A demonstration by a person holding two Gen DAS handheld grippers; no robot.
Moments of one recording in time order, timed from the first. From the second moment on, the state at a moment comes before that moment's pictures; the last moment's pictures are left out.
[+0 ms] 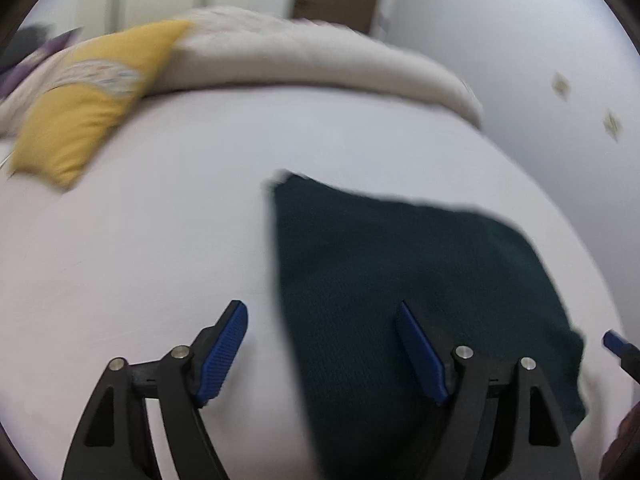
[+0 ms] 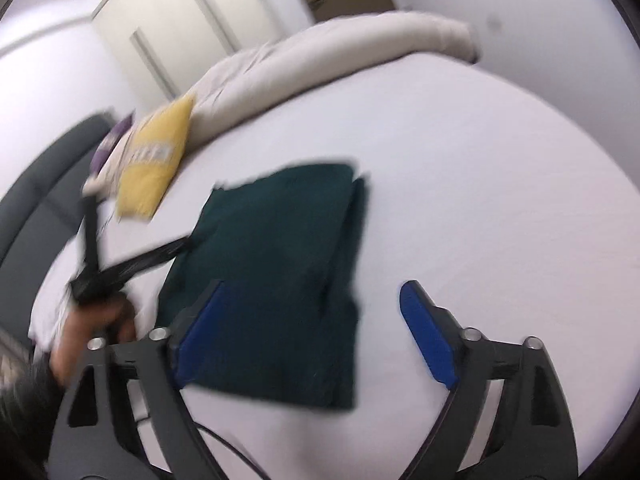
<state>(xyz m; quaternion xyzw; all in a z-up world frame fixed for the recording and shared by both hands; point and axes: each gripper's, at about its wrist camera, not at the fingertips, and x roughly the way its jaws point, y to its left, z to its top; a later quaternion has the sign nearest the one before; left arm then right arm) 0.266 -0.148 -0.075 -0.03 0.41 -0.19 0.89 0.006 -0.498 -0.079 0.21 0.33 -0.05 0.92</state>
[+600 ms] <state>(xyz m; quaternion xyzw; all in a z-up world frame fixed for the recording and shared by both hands) 0.291 -0.177 -0.106 -0.06 0.52 -0.25 0.81 0.153 -0.527 -0.168 0.37 0.45 0.02 0.81</state>
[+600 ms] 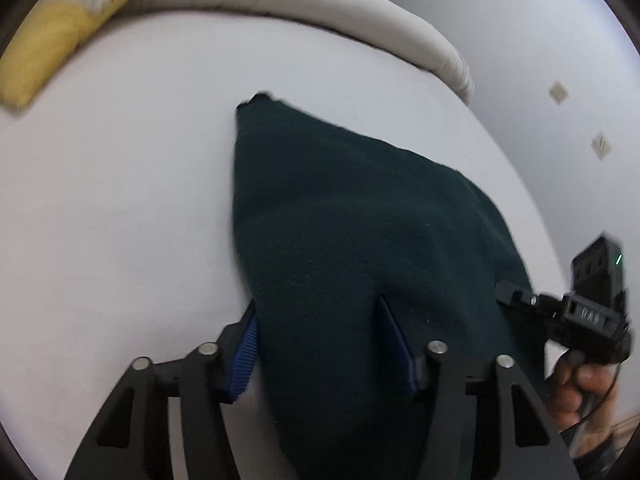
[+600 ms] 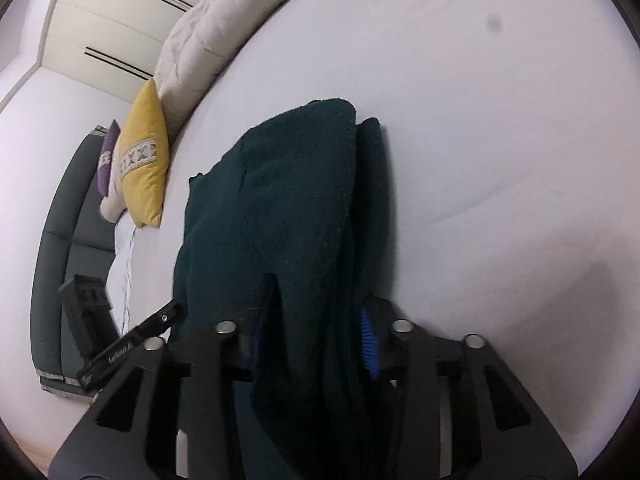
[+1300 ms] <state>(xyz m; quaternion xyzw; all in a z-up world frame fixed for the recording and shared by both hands) 0.175 -0.020 0.021 -0.03 0.43 -0.22 0.87 0.089 -0.277 -0.016 0.15 0.40 0.07 0.90</state>
